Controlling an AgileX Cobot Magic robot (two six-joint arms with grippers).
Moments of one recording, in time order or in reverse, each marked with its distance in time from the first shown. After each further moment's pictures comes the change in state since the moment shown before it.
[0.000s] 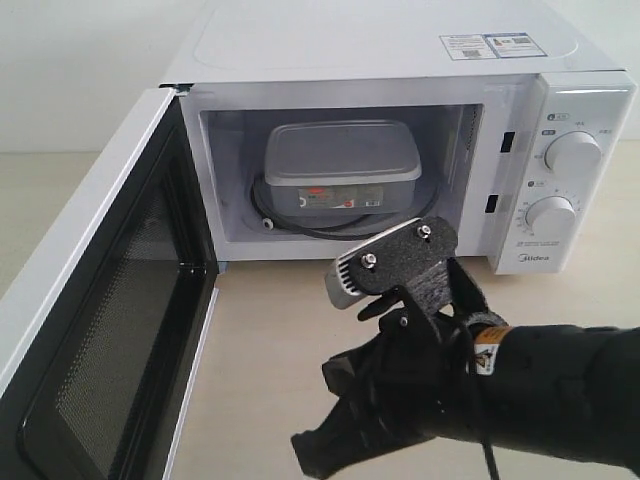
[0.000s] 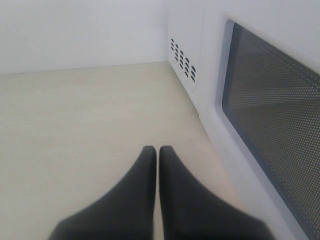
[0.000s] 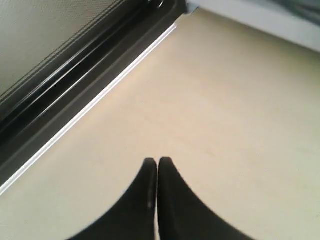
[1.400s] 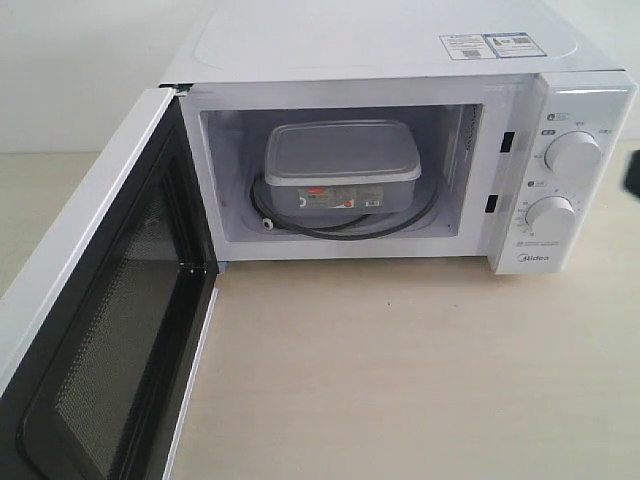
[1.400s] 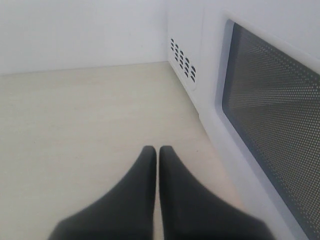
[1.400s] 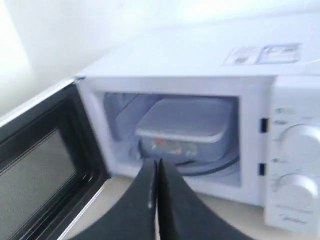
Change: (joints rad) left arm 0.000 0.000 0.000 0.000 0.000 0.000; right arm -0.536 -0.908 0.135 -0.054 0.269 -0.002
